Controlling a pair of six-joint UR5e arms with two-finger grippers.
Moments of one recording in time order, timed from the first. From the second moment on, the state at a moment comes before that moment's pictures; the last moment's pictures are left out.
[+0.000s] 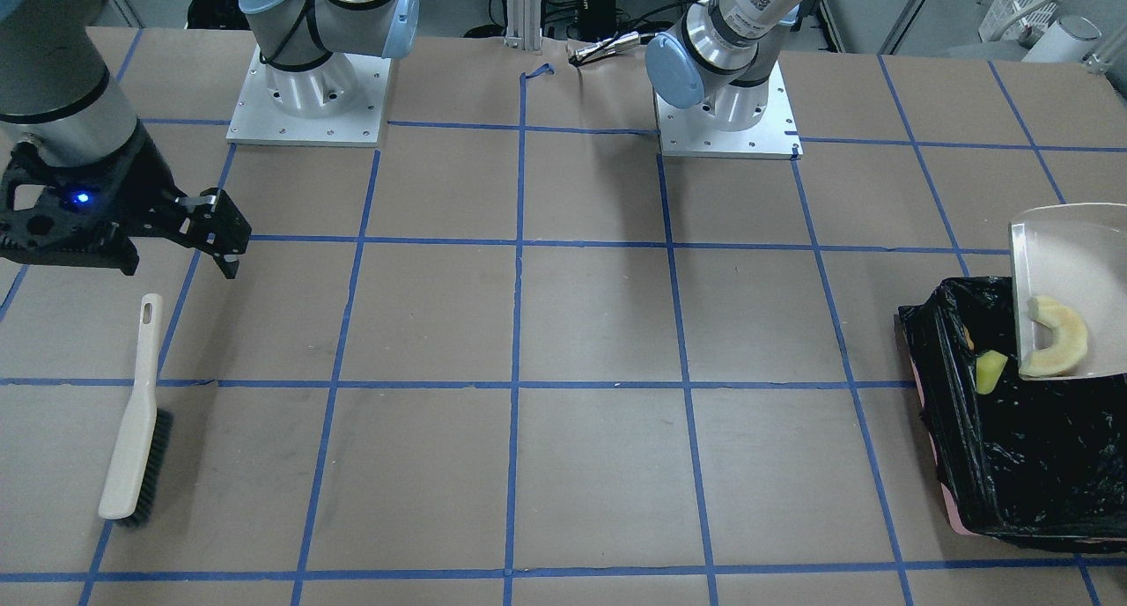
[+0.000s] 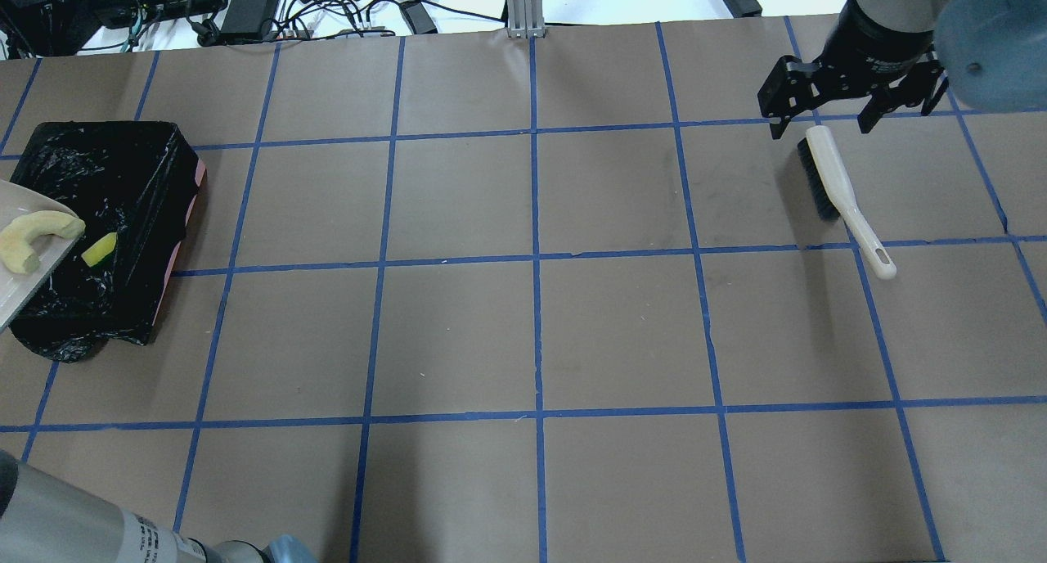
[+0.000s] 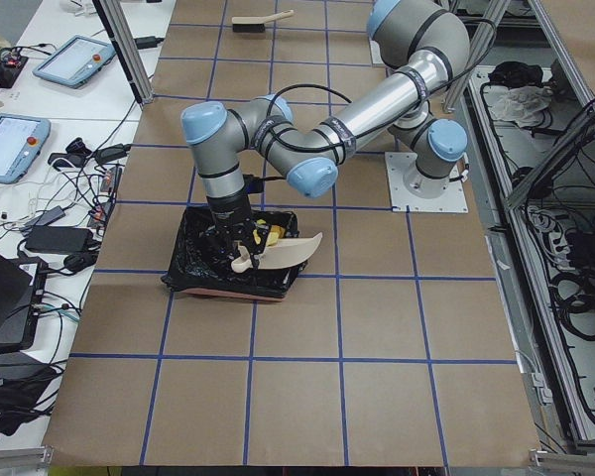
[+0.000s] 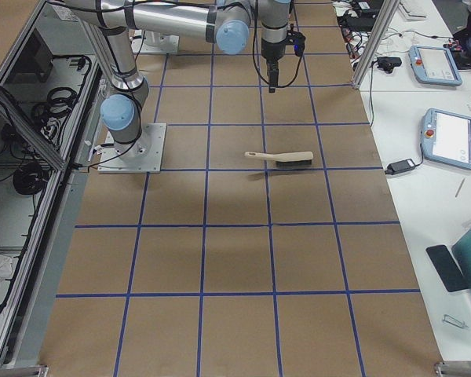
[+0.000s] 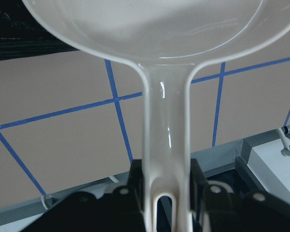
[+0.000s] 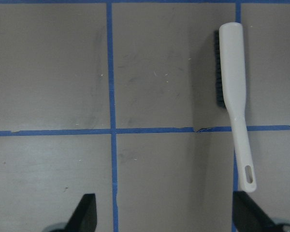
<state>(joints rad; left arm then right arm) -0.89 -1.99 -1.24 -1.29 2.08 2.46 1.47 -1.49 1.60 -1.74 -1.59 -0.10</state>
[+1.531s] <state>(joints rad) -0.99 -1.93 -1.27 -1.19 2.15 2.44 1.51 -1.54 1.60 -1.66 -1.56 -0.07</state>
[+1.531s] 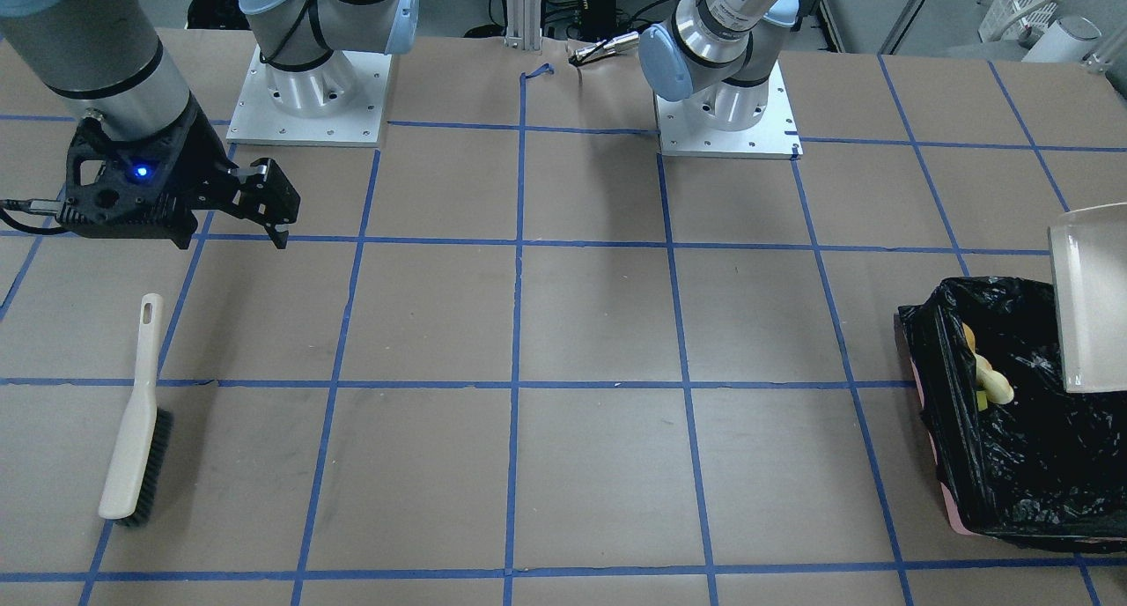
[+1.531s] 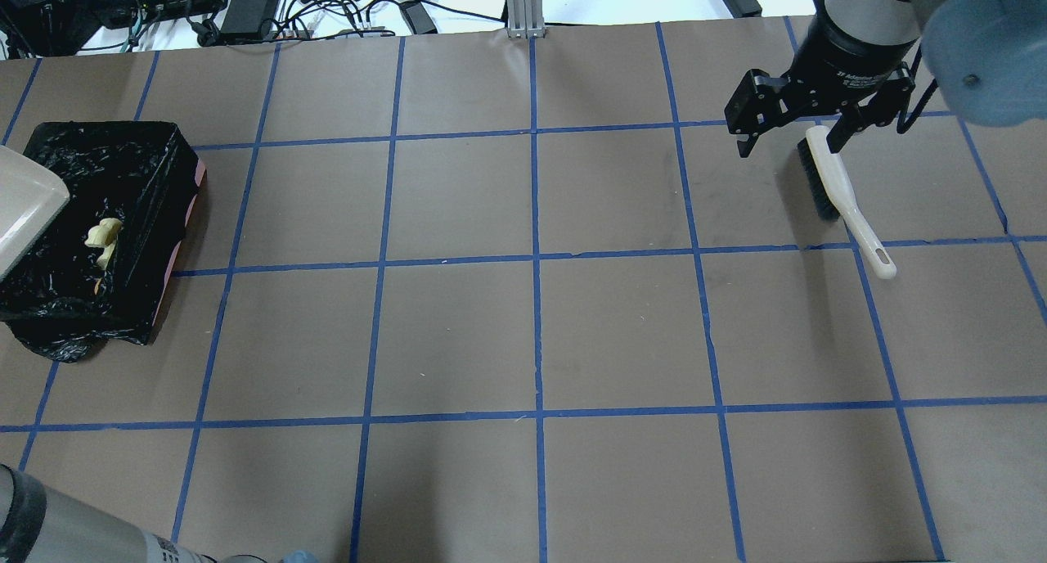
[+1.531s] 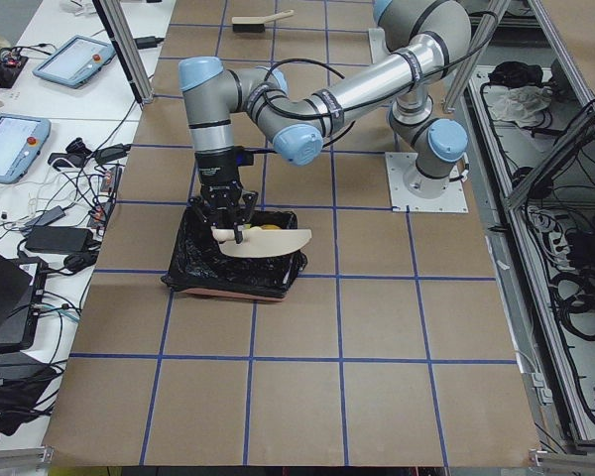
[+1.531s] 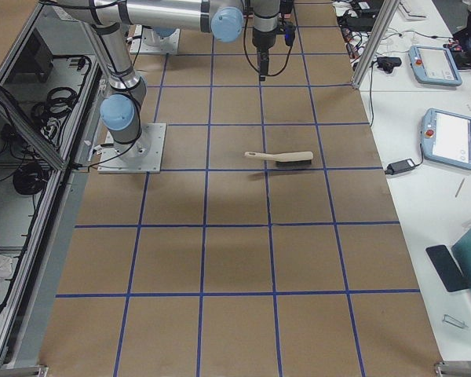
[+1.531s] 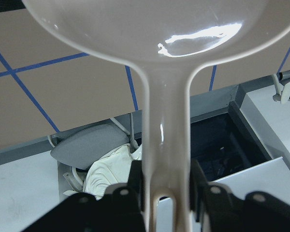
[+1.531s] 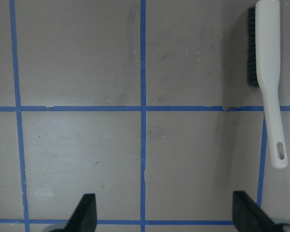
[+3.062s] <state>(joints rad) -1.32 -2.11 -1.28 -1.33 1.56 1.85 1.51 -1.54 1.60 -1.65 -1.57 -0.07</state>
